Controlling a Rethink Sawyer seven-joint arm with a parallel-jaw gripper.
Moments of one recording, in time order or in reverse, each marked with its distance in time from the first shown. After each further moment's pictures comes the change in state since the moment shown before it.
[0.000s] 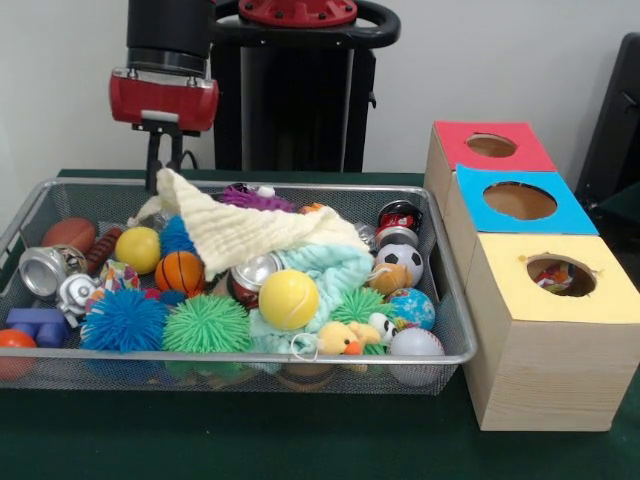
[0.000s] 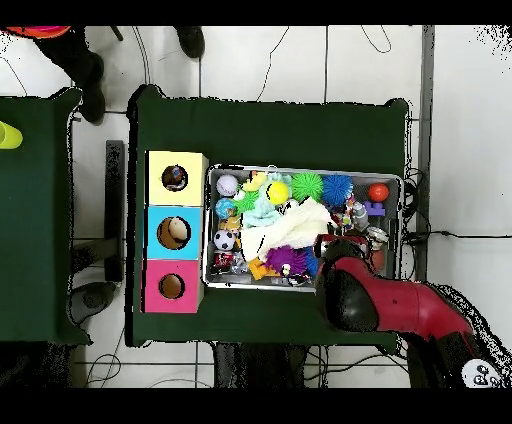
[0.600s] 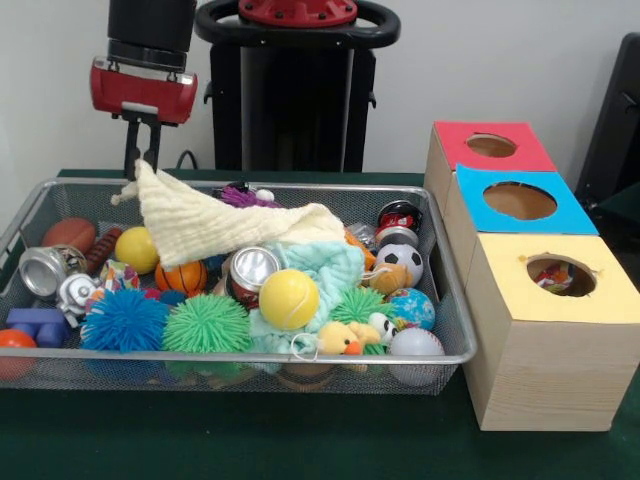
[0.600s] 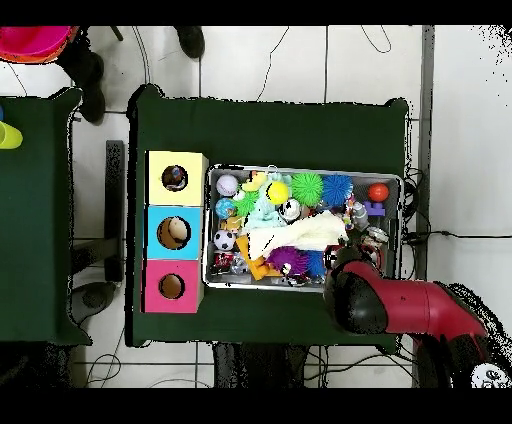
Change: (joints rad) arm -0.006 -0.028 -0.001 -0.034 -0.095 0.183 0.000
